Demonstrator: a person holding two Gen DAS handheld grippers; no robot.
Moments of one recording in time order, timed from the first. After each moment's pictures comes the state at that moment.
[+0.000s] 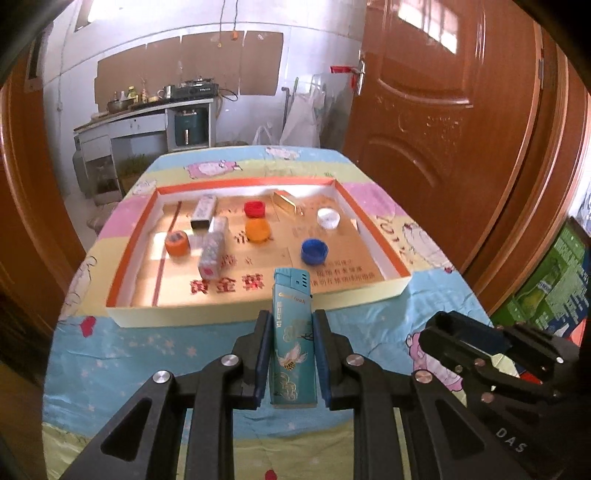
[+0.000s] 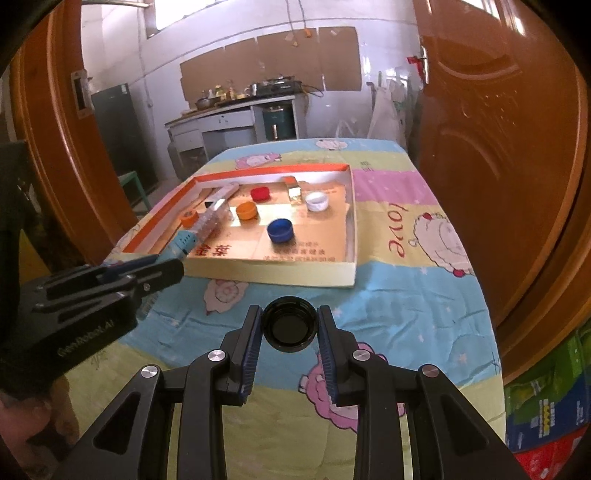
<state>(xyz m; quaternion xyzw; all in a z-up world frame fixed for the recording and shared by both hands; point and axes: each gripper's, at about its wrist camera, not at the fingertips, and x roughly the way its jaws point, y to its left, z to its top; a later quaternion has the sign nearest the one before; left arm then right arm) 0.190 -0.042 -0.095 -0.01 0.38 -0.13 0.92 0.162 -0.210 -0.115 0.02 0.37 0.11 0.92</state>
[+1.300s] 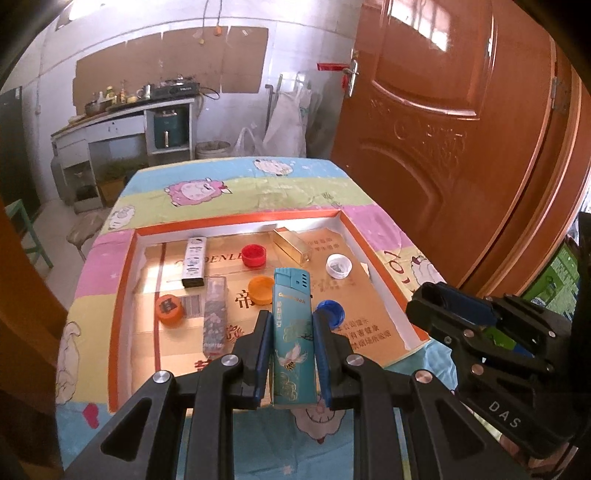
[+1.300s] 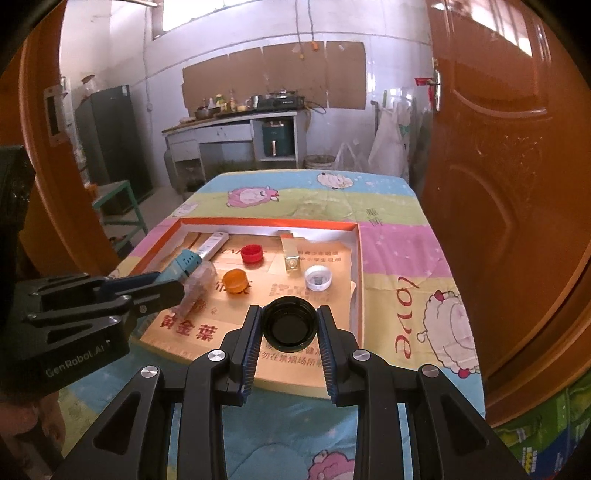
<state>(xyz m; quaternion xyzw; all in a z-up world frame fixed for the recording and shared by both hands) 0.278 -0.032 -0.079 -0.01 0.39 -0.17 0.90 0.251 -0.193 -0.084 -0.01 0.35 0.10 0.93</state>
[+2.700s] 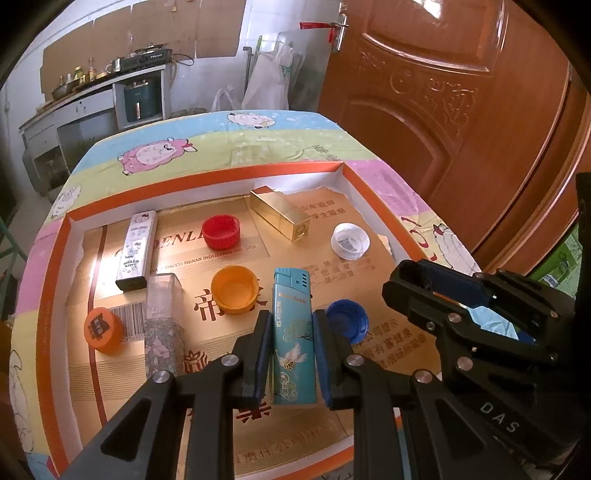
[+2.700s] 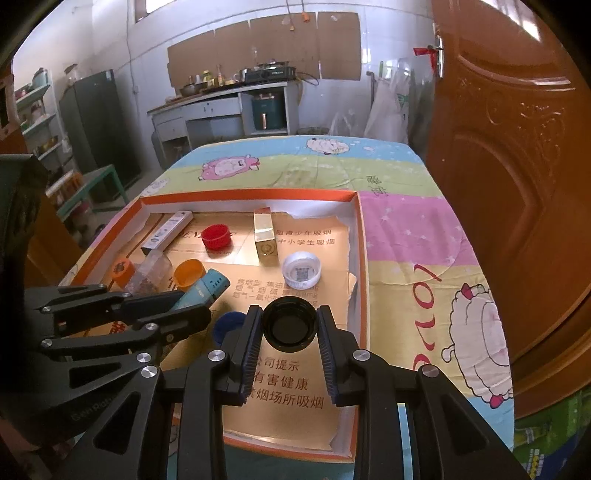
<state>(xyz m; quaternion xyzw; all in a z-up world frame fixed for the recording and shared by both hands) 0.344 -0.059 -0.140 0.01 0.45 -0.20 0.87 0.321 -0.199 -0.135 -0.01 0.40 0.09 0.91</state>
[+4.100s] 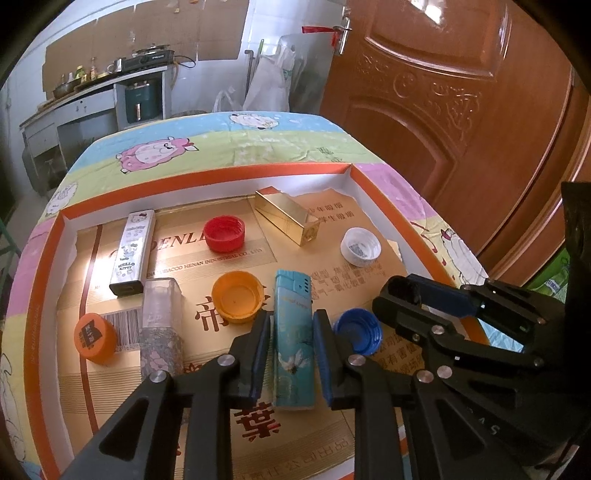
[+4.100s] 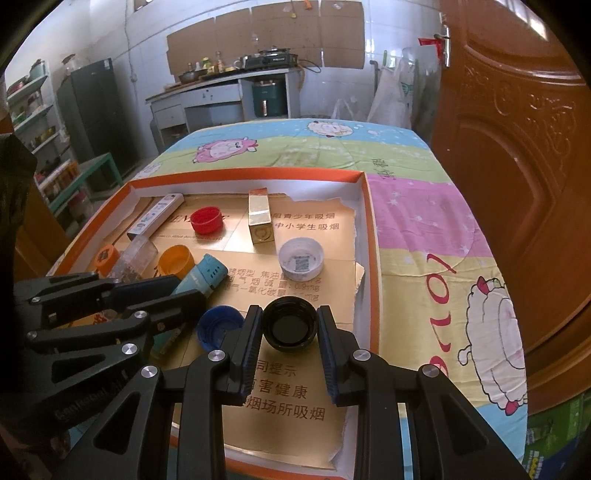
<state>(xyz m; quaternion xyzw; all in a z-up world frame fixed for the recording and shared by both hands) 0.351 -0.056 -0.152 0.00 0.44 -0.20 0.87 0.337 -0.197 -0.157 -0.01 0.42 0.09 0.90</state>
